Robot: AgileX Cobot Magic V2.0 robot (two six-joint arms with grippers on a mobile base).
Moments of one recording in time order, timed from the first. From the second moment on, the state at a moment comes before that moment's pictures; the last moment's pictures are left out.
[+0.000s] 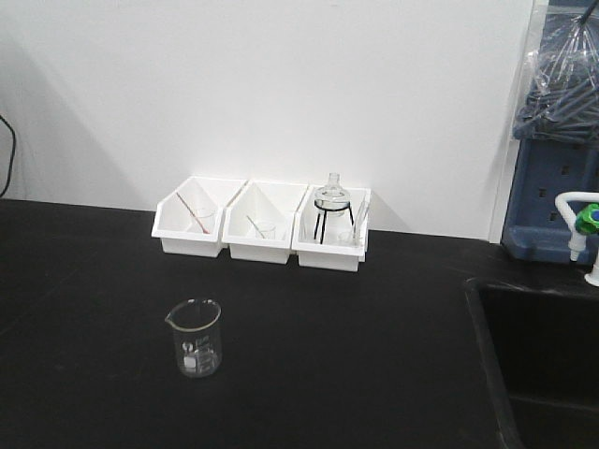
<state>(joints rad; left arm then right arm) -0.07 -0.01 0.03 -0.02 0.01 0.05 0.01 0.74 0.03 -0.47 -0.75 0.34</state>
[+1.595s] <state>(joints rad) -0.07 -0.01 0.03 -0.02 0.01 0.05 0.34 1.23 -0.80 -1.09 -0.62 0.77</state>
